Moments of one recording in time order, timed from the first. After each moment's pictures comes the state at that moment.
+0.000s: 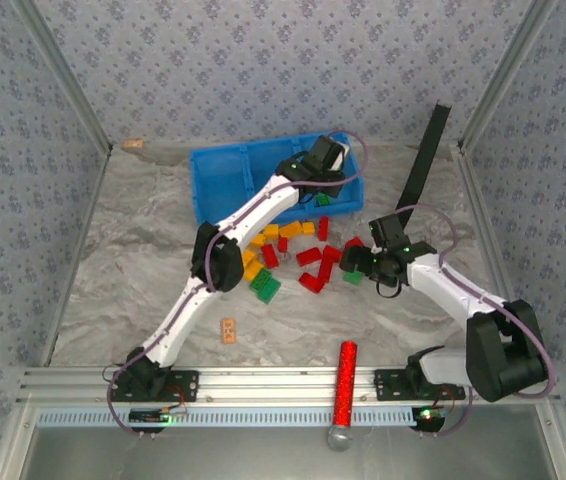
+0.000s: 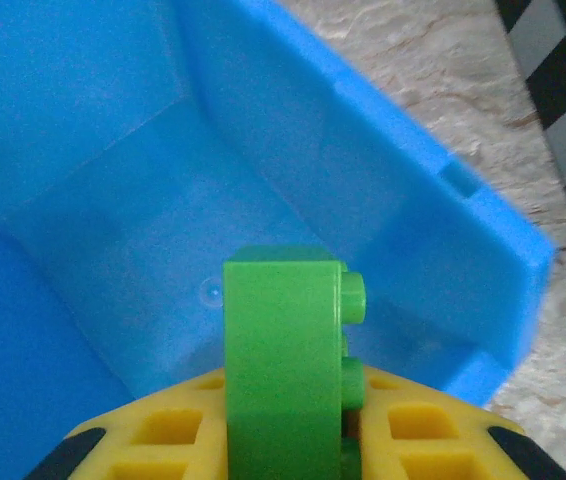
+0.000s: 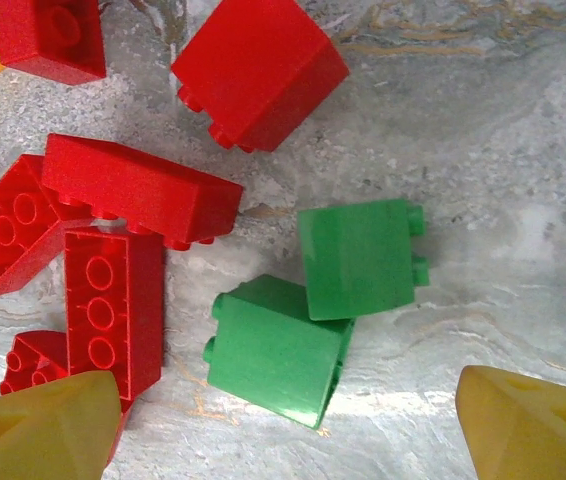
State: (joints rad) left arm -0.76 2.63 2.65 -0.78 -0.10 -0.18; right arm 0.34 1.30 0.73 -0.52 -0.10 0.60
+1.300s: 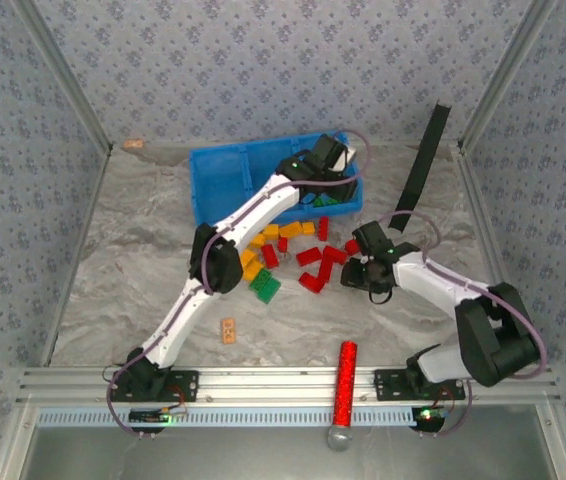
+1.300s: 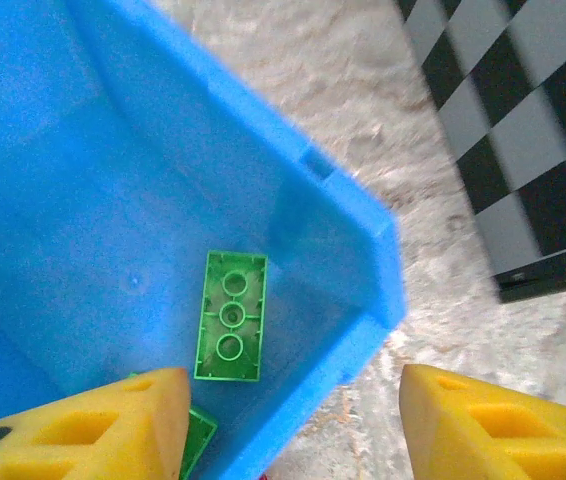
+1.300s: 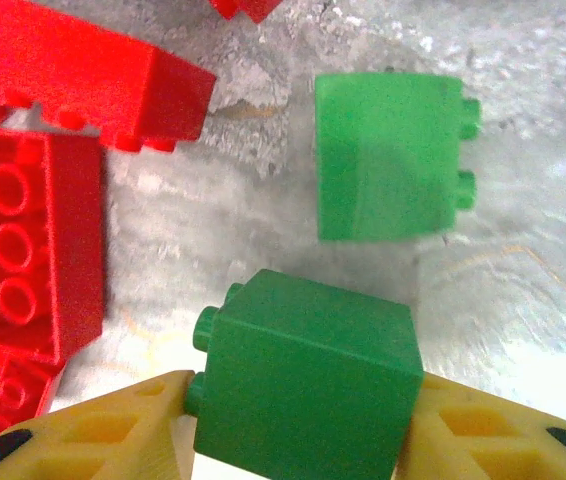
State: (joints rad) left arm -0.77 2.54 2.62 -0.83 0.02 -0.18; right arm 0.44 1.35 0.73 -0.60 -0.04 0.61
